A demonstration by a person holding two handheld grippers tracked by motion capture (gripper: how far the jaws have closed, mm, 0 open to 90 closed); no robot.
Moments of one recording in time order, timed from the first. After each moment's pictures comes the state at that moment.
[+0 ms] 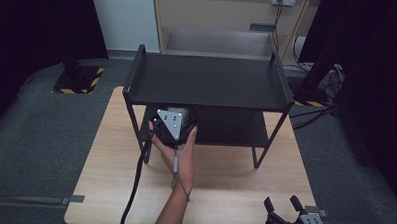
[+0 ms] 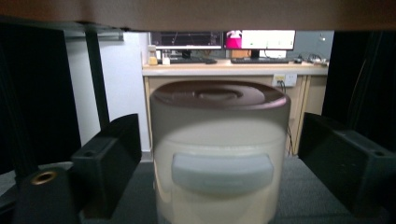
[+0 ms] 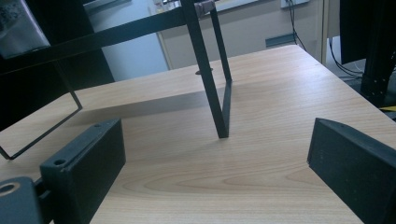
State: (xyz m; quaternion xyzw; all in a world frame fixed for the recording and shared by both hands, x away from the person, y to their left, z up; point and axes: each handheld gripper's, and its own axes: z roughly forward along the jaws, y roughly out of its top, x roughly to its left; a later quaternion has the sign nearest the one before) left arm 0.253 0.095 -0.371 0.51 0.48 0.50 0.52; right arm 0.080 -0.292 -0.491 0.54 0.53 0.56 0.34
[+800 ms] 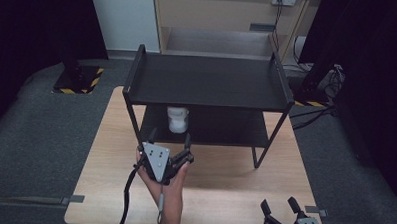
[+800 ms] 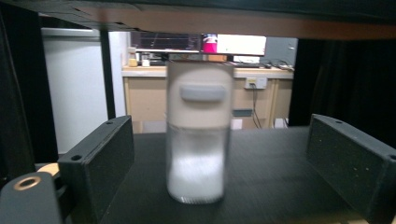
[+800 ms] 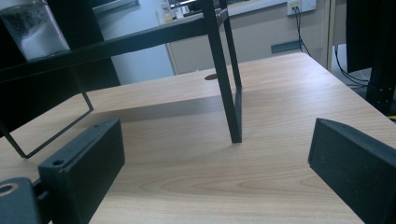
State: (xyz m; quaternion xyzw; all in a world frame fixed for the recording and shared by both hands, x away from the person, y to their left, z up) left arm 0.162 0.129 -0.390 0.53 0.44 0.46 0.56; right arm 0.070 -0.282 -0.485 0.52 0.53 0.57 0.35
